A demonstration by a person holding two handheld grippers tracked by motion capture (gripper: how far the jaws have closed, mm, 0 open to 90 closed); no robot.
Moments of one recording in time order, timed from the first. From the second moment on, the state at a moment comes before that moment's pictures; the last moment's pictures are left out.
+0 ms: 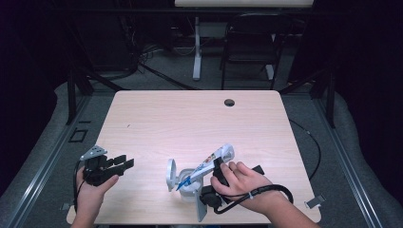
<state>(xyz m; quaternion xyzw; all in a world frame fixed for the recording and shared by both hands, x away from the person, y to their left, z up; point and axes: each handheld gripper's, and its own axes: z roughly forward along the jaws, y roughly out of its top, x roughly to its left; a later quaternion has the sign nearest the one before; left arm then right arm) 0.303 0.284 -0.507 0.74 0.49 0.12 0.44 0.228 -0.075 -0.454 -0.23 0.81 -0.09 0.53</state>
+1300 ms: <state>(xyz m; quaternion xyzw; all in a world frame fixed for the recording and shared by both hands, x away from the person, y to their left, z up) 0.304 0.284 -0.511 0.74 0.49 0.12 0.43 0.233 -0.099 -0.449 -0.07 0.86 0.05 0.50</state>
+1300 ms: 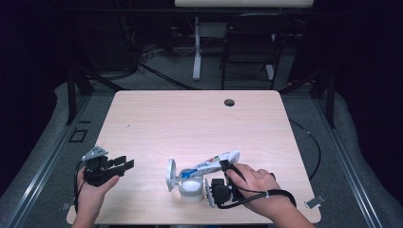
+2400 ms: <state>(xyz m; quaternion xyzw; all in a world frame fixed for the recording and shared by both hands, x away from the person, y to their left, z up) 0.304 0.290 -0.516 0.74 0.51 0.12 0.43 0.238 -0.110 -0.450 0.03 0.88 0.18 0.44</state>
